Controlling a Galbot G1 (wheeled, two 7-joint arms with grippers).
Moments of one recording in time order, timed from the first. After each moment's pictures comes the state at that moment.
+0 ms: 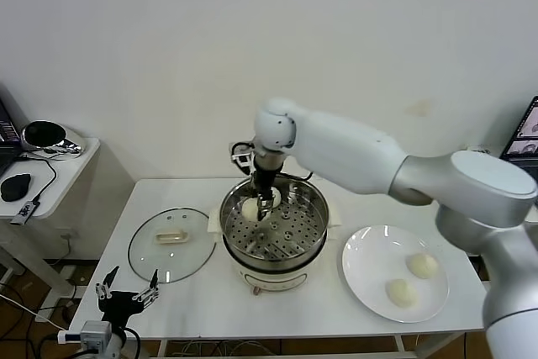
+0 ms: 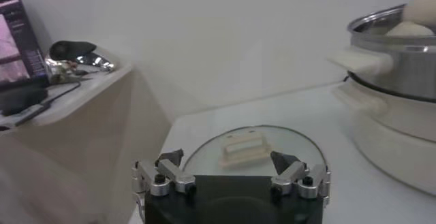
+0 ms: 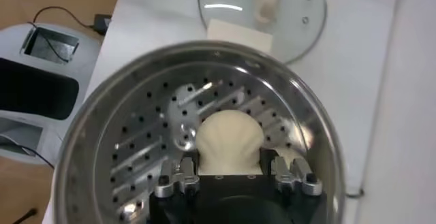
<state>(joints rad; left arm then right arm) 1.62 -1.43 -0.79 -2.07 0.02 0.26 0.12 0.37 1.41 -1.03 1.05 0.12 -0.55 -1.28</state>
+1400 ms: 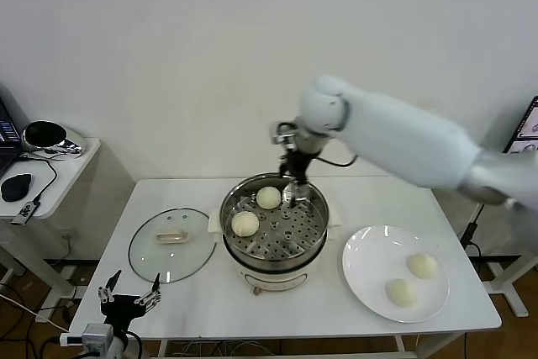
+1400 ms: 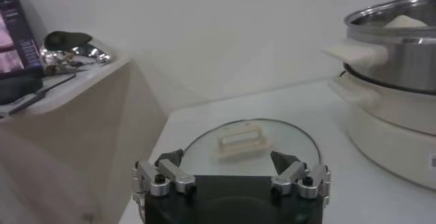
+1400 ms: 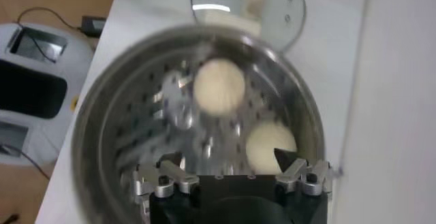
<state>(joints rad) 1.63 -1.44 -0.78 -2.06 0.02 0.26 0.13 0.48 0.94 -0.96 1.40 0.14 -0.51 -1.33</state>
